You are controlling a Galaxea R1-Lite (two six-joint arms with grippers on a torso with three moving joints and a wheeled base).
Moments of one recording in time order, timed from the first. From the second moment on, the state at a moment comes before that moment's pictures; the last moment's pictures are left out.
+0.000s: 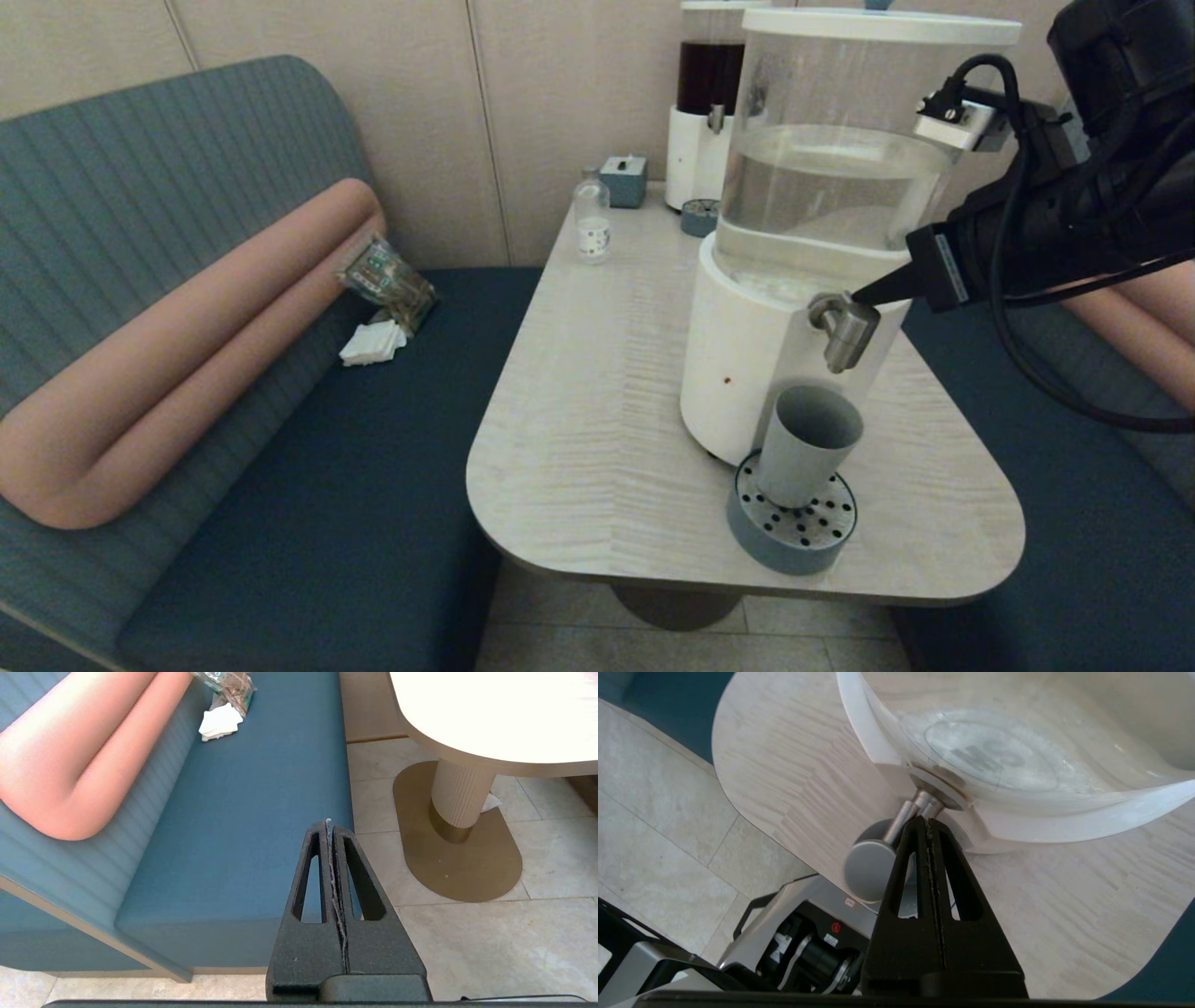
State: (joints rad) left arm 0.02 0.00 0.00 0.04 -0.03 0.14; right arm 0.35 1.72 -1.82 0.75 0.17 -0.02
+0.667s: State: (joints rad) left arm 0.02 0.00 0.00 0.04 -0.03 0.14; right arm 0.37 1.74 -1.82 0.75 0.18 -0.04
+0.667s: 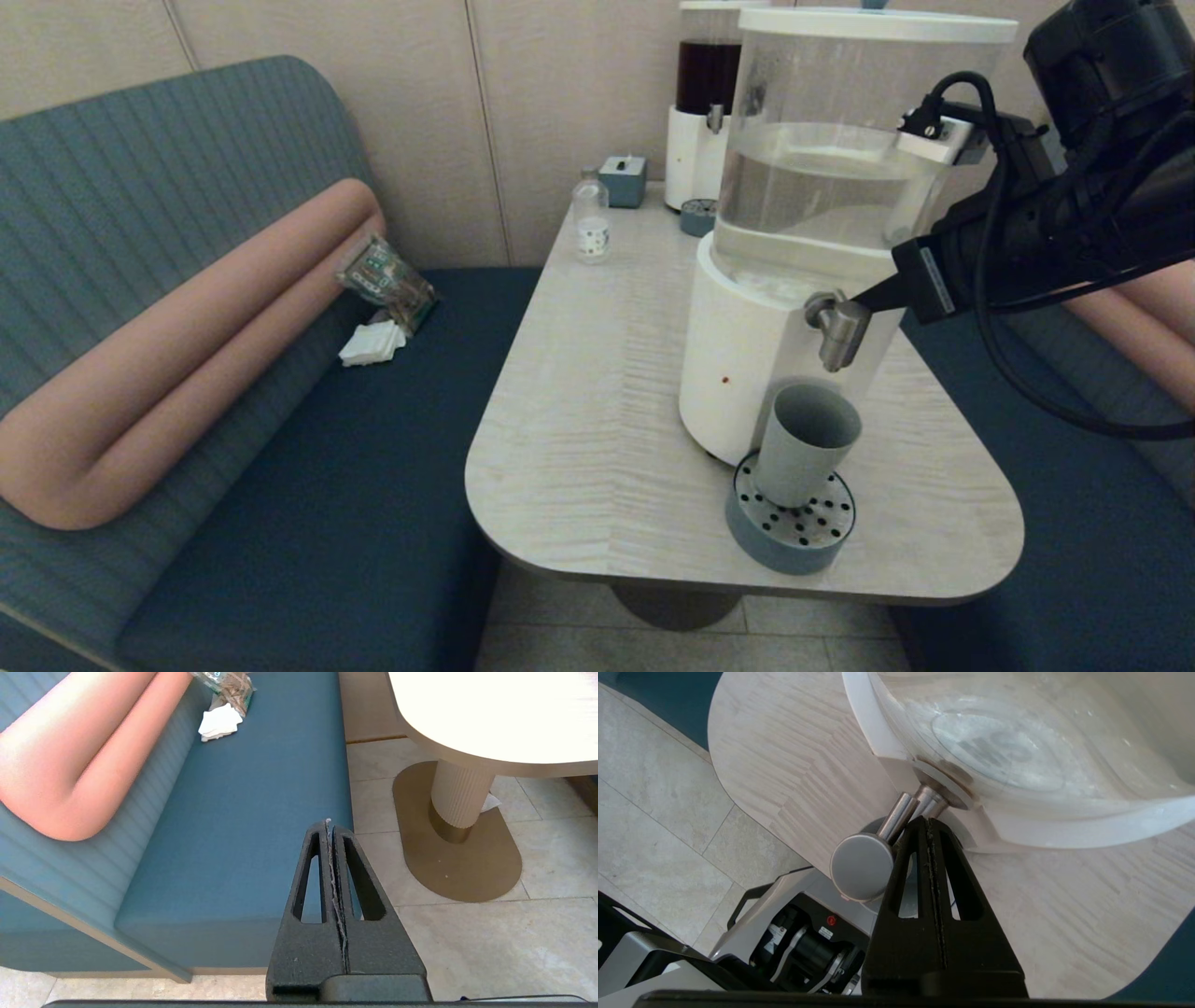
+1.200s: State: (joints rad) left arm 0.02 0.00 0.00 0.04 -0.03 0.14; right arm 0.39 1.75 -1.81 0.71 0.19 -0.09
